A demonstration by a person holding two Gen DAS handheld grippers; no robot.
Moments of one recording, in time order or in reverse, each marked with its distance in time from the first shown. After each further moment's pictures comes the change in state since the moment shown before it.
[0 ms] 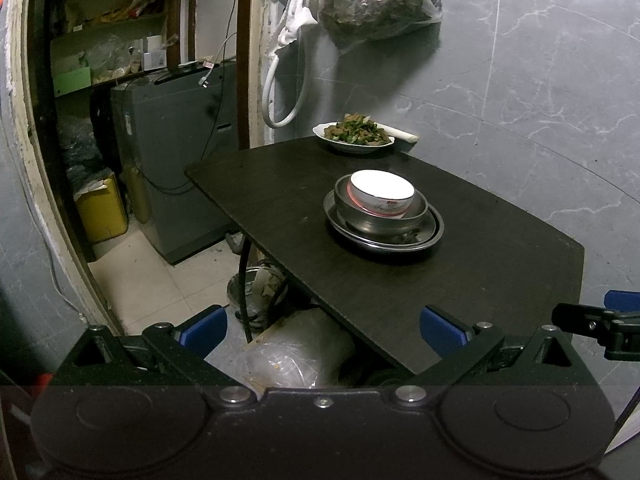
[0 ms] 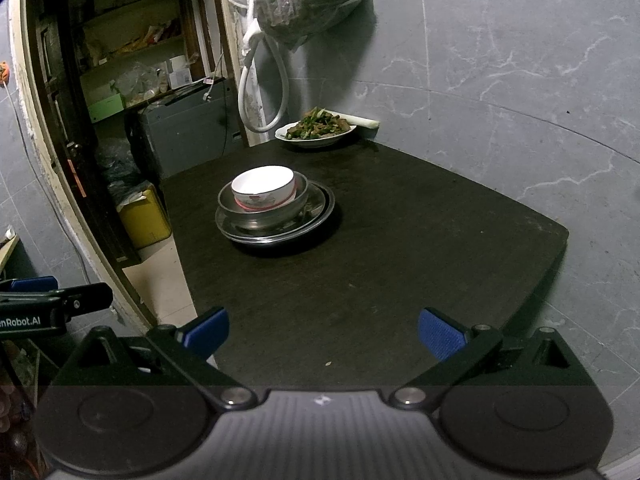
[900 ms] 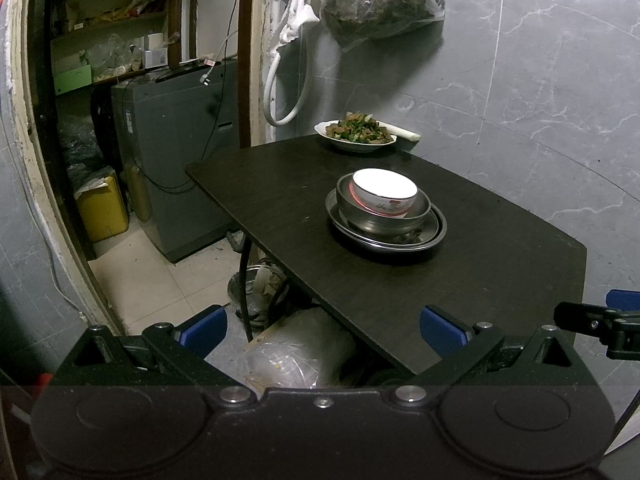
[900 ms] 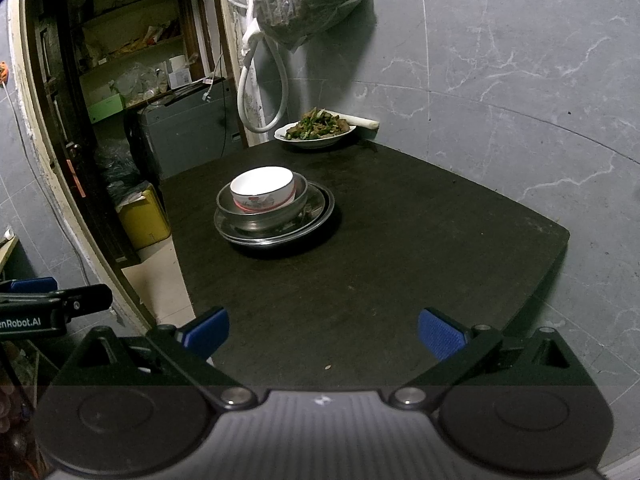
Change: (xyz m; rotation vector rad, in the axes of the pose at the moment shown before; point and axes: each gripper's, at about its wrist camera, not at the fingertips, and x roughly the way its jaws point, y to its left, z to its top) left arm 0.000 0.000 0.002 0.002 0.002 -0.001; right arm 0.000 0.000 0.000 0.001 -0.001 -0.002
